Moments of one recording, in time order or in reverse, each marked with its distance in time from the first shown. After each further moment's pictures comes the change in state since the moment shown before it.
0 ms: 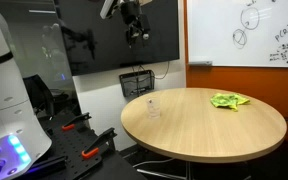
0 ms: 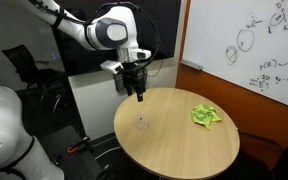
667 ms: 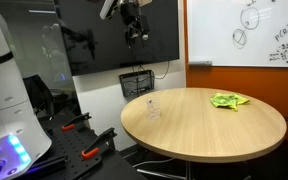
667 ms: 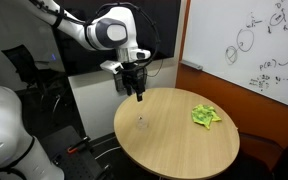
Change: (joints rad) arm 0.016 0.007 -0.002 0.002 0.003 0.002 0.000
